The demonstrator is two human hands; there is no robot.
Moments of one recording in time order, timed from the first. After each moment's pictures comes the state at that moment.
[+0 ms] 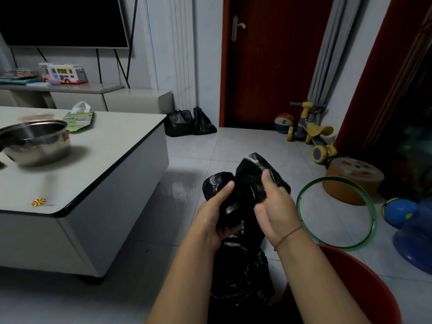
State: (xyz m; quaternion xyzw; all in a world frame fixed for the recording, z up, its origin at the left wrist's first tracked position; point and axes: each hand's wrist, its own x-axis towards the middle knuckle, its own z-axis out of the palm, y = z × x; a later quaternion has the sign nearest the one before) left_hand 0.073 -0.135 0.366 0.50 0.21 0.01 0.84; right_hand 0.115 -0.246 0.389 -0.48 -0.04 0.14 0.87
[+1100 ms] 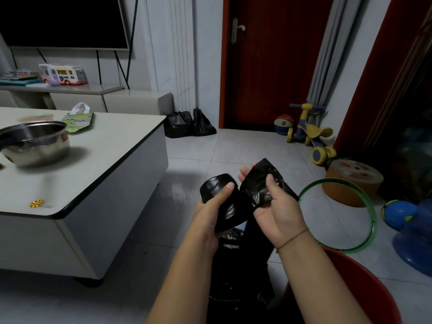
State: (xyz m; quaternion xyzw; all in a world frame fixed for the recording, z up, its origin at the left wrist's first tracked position) left_hand 0.068 -0.138 0.374 0.49 0.22 0.07 0.84; right_hand 0.120 -0.251 0.384 -0.37 -0.07 0.19 0.91
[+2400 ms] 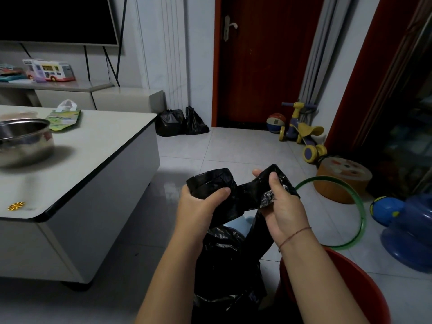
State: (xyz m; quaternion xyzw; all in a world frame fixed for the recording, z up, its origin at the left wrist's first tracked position) left_hand 0.060 -0.136 0.382 0.59 0.17 0.20 0.76; right_hand 0.131 -0.269 0.380 -0.50 -0.05 0.06 0.86
